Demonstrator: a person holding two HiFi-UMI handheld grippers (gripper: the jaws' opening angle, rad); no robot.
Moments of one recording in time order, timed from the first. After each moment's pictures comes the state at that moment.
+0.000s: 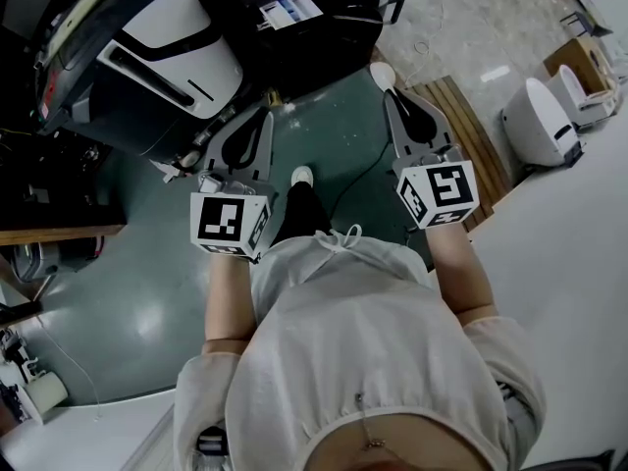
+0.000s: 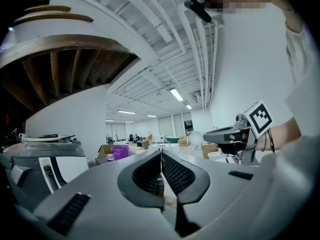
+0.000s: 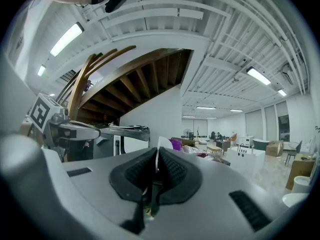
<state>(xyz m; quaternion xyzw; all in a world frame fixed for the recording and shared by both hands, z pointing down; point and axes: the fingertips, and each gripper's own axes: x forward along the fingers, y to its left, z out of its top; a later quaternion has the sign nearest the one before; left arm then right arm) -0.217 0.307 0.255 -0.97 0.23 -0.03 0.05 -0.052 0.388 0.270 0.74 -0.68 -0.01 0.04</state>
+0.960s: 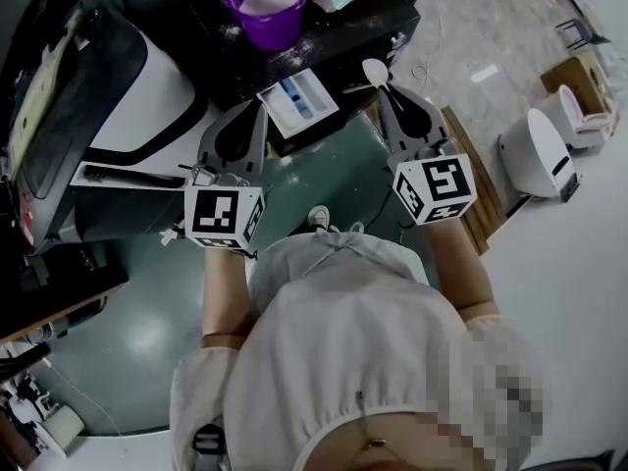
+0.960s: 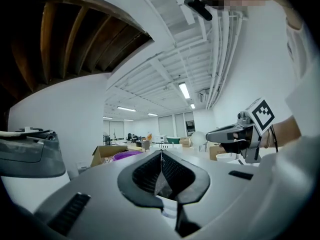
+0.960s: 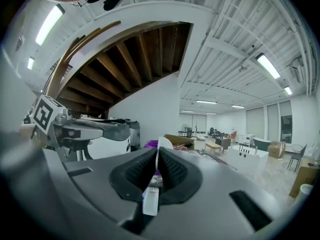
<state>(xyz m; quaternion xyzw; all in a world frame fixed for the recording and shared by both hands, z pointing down) -0.048 -0.028 0.266 -0.97 0.23 -0.03 0.04 0.109 0.062 0.277 0.74 -0.67 0.01 0.06</state>
